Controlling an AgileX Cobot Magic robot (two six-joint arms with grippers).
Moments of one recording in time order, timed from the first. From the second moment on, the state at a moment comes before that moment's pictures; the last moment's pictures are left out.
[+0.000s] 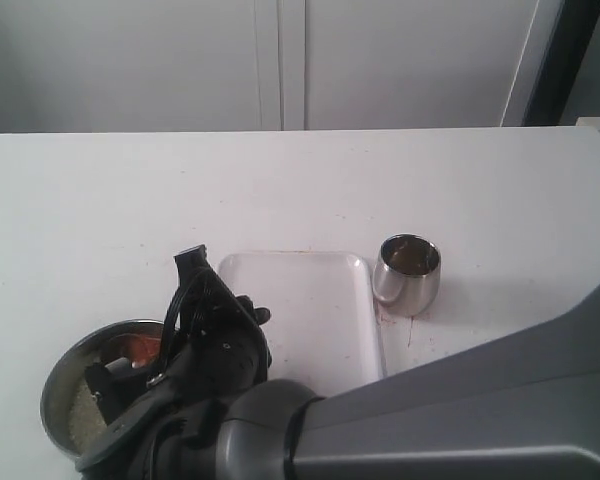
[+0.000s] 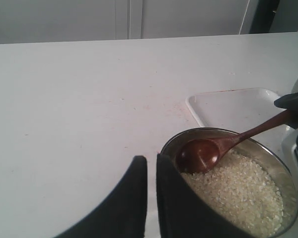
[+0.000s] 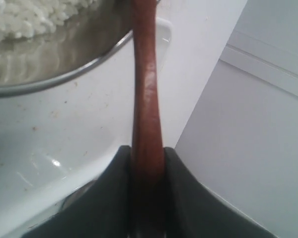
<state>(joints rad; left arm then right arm) -0.18 0.00 0.00 -0.16 0.07 -0.02 1.16 2.00 -1.19 -1.28 1.05 0.27</state>
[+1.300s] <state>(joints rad) -0.18 0.00 0.00 -0.16 0.07 -0.02 1.08 1.96 -1.43 -0.57 1.16 -0.13</state>
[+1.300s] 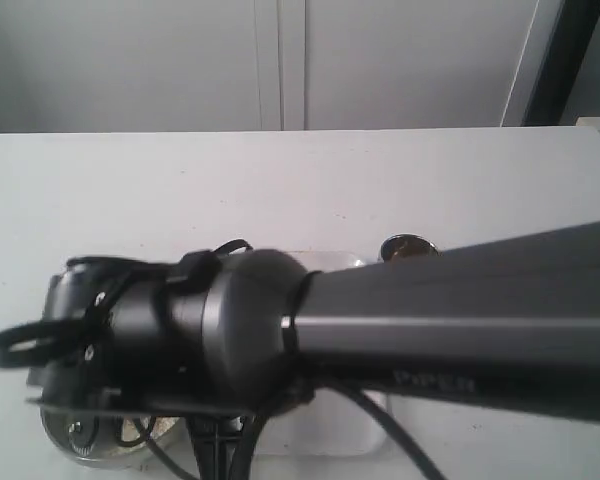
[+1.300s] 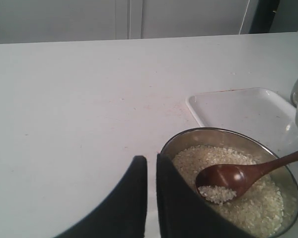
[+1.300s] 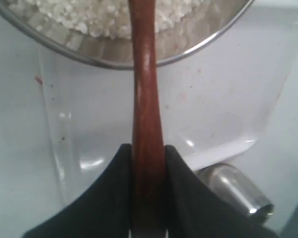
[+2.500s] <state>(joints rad) -0.18 0.00 0.00 -0.16 0.07 -0.02 0.95 1.73 -1.43 -0.16 1.20 -0.17</state>
